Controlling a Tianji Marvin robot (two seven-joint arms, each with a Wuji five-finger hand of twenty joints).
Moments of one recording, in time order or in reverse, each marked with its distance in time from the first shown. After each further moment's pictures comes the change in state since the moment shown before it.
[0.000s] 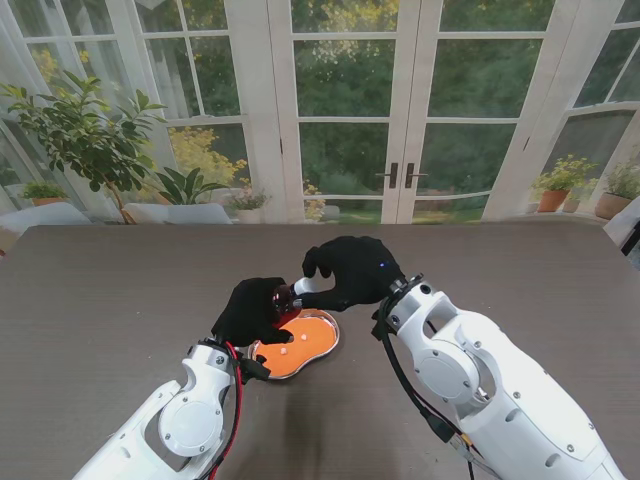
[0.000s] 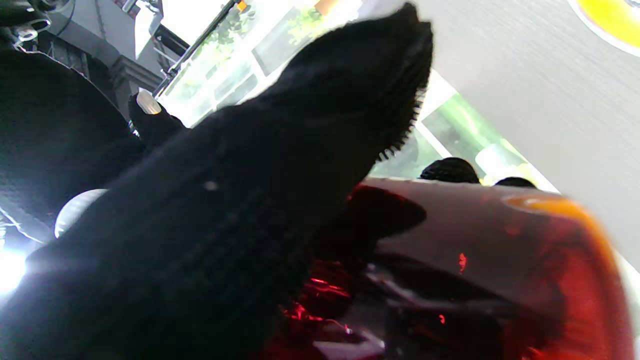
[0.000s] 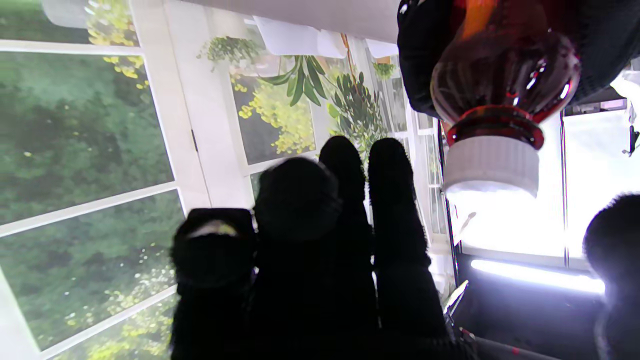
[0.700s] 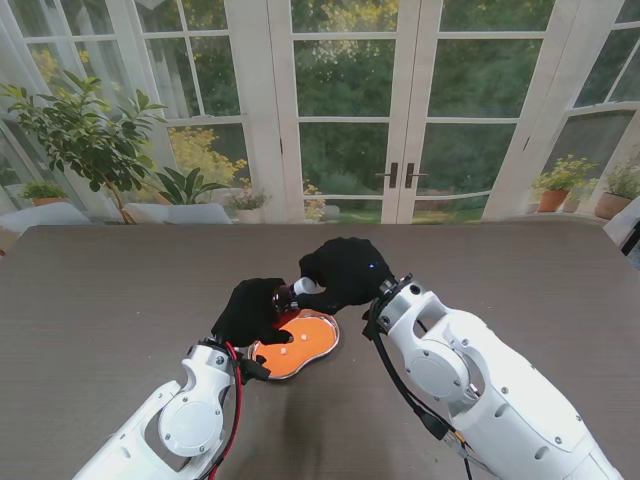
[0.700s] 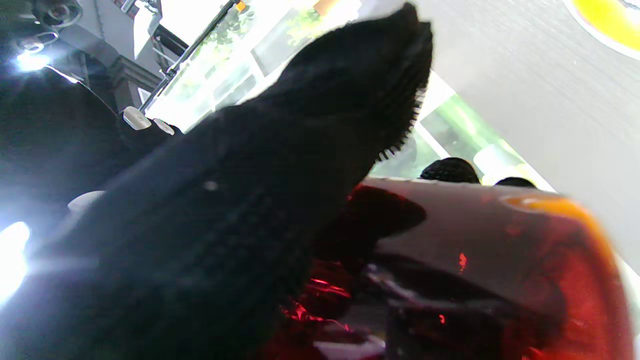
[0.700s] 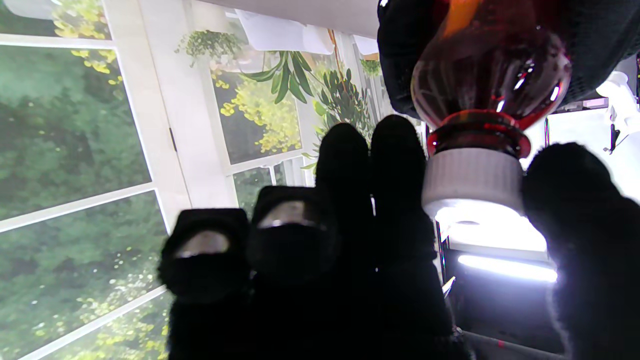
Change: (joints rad) left arm 0.000 0.000 0.000 0.003 0.000 0.000 0.000; right arm 0.041 -0.003 -0.057 0.040 0.006 -0.012 -0.046; left_hand 0.000 0.000 0.000 0.000 0.000 0.000 0.000 0.000 0.000 0.000 0.000 0.000 0.000 0.000 0.000 0.000 0.000 0.000 0.000 0.000; right_hand 0.235 -0.183 0.196 -0.120 0.185 -0.036 0.200 -0.091 0.191 -0.020 0.008 0.045 0.001 0.010 0.196 0.033 0.095 0.030 0.034 -0.002
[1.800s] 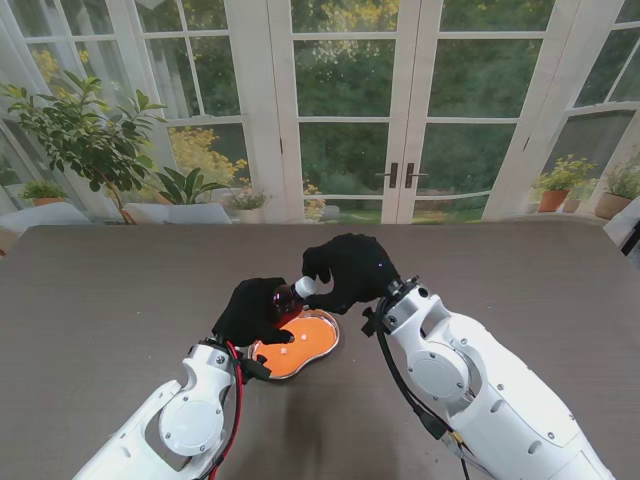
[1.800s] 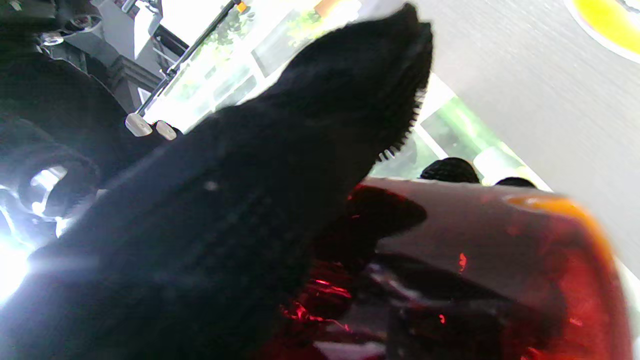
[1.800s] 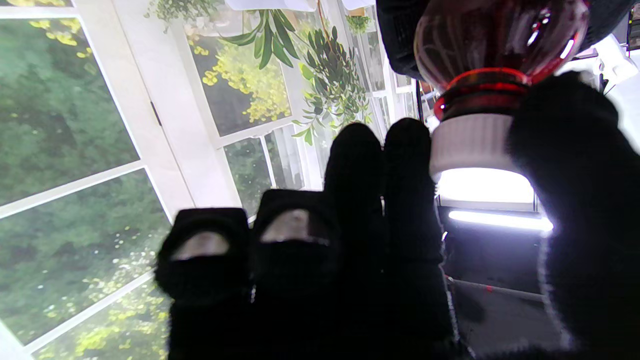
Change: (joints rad) left arm -0.002 -0.001 0.002 -0.003 -0.007 0.006 -0.006; right arm -0.004 -0.027 0.019 0.079 0.032 -0.099 -0.147; left_hand 0.000 0.000 0.002 0.000 0.000 0.000 0.000 0.000 0.000 0.000 0.000 0.000 0.000 0.000 0.000 0.000 0.000 0.000 0.000 0.000; right_hand 0.134 -0.336 0.072 -0.092 -0.038 -0.073 0.081 -0.114 0.049 -0.052 0.022 0.029 0.006 -0.017 0.030 0.021 0.033 0.000 0.000 -0.022
